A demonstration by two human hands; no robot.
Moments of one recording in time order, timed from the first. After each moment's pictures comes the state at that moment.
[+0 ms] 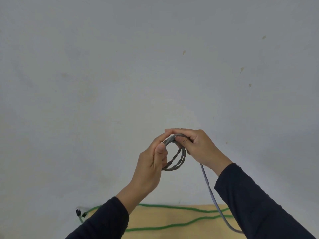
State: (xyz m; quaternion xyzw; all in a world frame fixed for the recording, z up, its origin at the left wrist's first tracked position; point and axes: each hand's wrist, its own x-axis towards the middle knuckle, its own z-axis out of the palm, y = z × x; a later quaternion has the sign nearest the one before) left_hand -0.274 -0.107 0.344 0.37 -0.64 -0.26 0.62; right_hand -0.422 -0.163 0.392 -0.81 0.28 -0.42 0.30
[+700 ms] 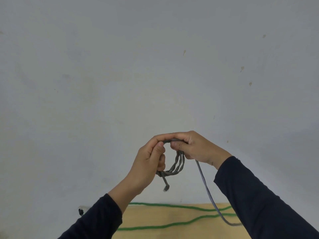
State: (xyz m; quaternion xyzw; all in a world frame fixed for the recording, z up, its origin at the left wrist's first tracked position) left_hand -0.265 -0.100 0.356 0.37 -0.62 -0.34 0.61; right_hand -0.419 -0.166 0.400 -0.84 0.26 -0.28 0.39
